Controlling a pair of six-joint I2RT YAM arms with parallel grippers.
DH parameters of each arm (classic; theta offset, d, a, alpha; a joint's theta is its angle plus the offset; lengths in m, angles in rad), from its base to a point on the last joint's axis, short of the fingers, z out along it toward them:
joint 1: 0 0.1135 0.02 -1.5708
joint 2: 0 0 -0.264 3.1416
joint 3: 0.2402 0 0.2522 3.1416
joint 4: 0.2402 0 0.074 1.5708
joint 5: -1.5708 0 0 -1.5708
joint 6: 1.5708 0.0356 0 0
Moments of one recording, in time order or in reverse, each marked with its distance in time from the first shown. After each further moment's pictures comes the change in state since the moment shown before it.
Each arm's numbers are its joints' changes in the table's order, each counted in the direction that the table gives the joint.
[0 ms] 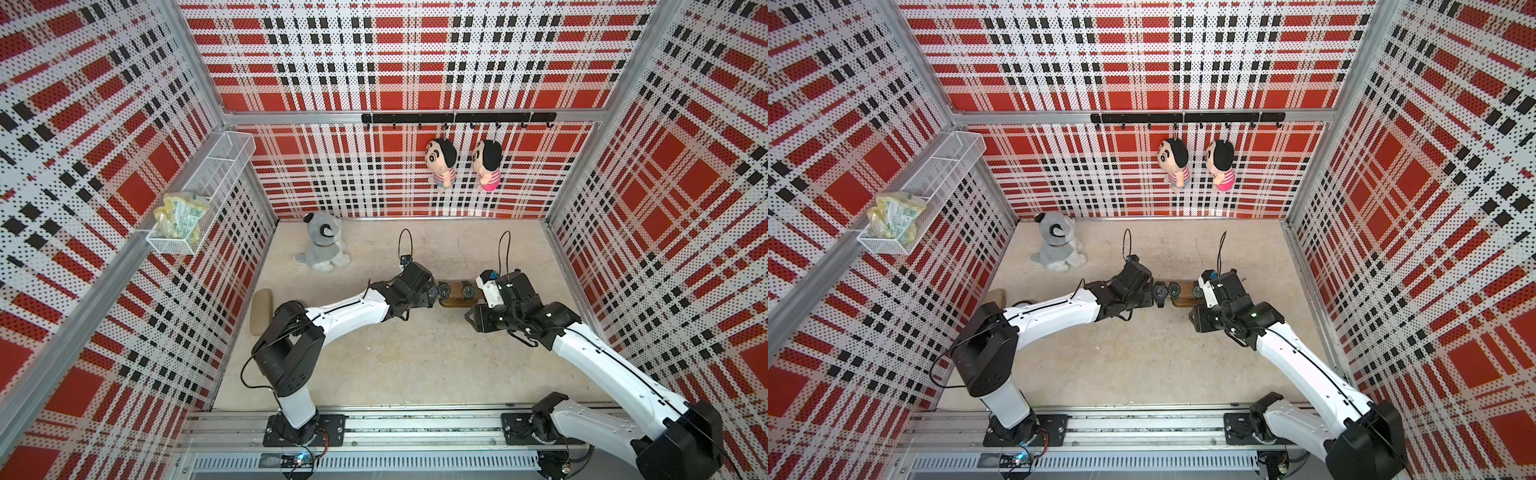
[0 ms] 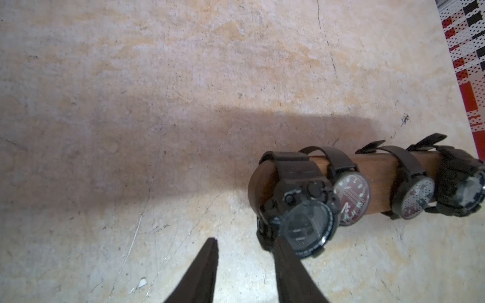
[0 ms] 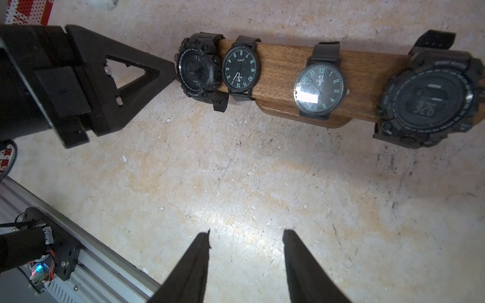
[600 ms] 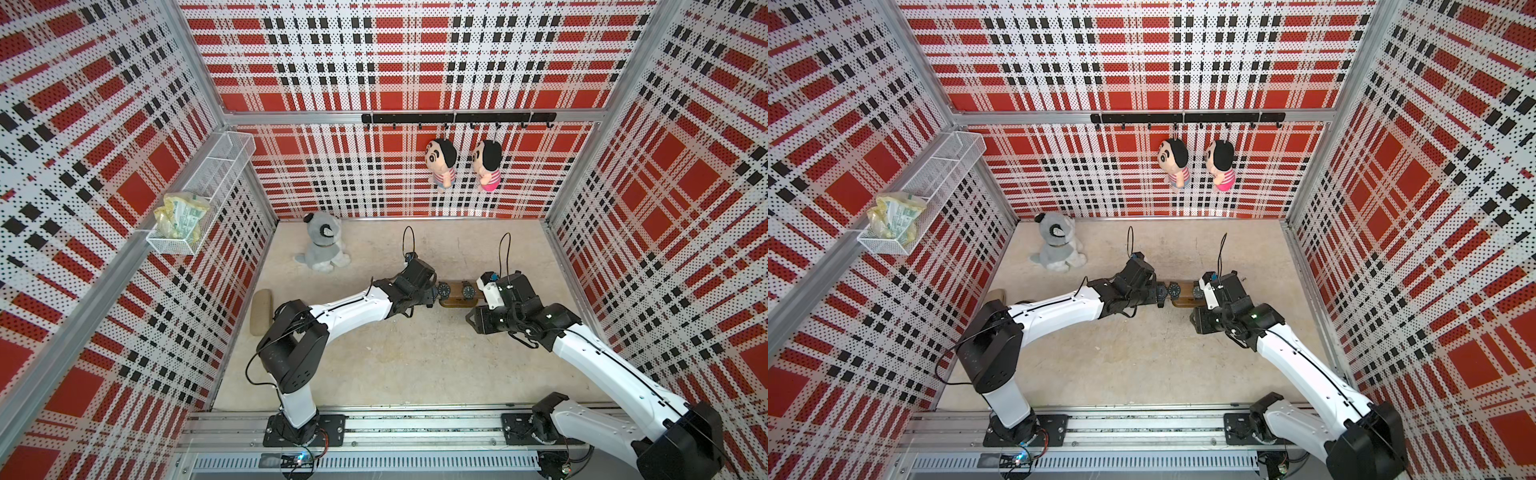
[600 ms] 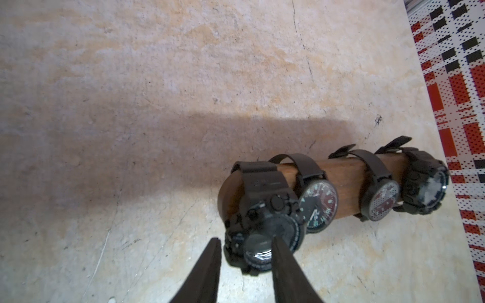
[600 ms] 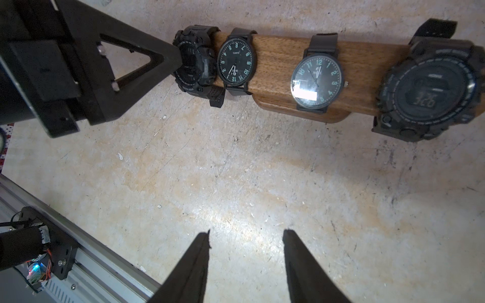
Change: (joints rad) left arm 0.000 0.031 0.035 -0.042 -0.066 0.002; right arm -0.002 -0.008 -0.015 0.002 0.000 0.000
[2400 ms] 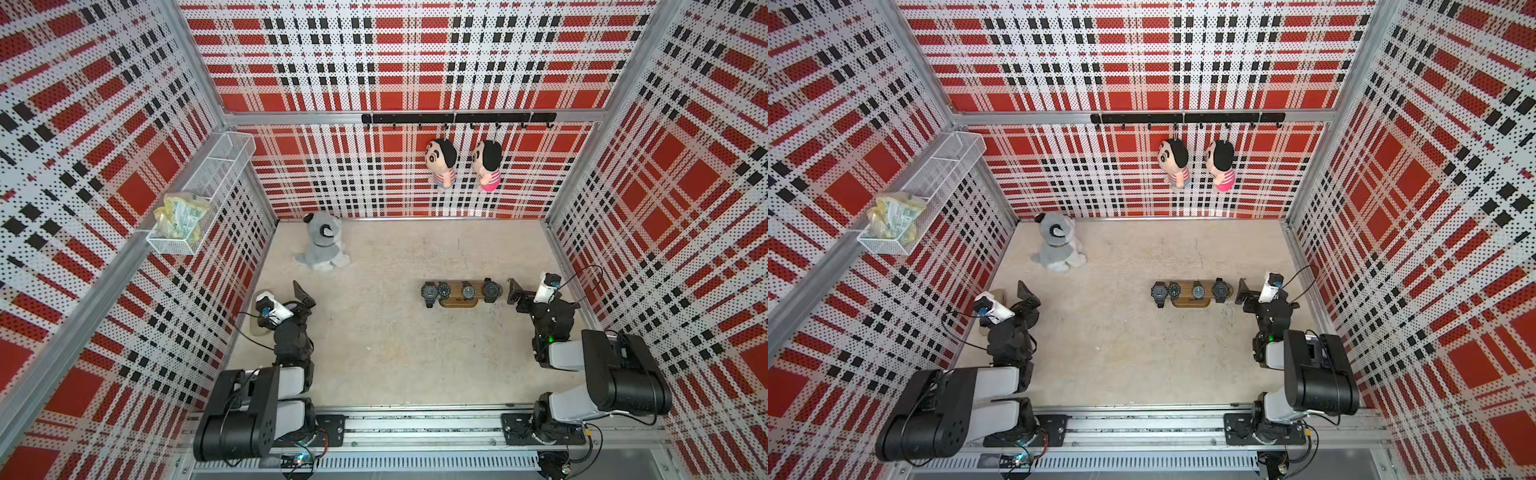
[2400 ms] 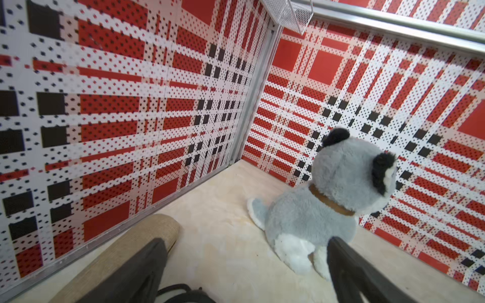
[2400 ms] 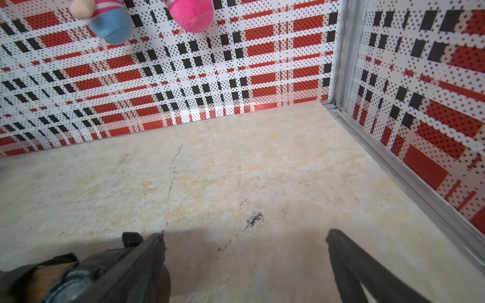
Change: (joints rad) left arm 0.849 -0.465 -1.173 -1.601 0.256 0.451; right arm -0.613 0.423 -0.607 -1.825 -0.017 -0.191
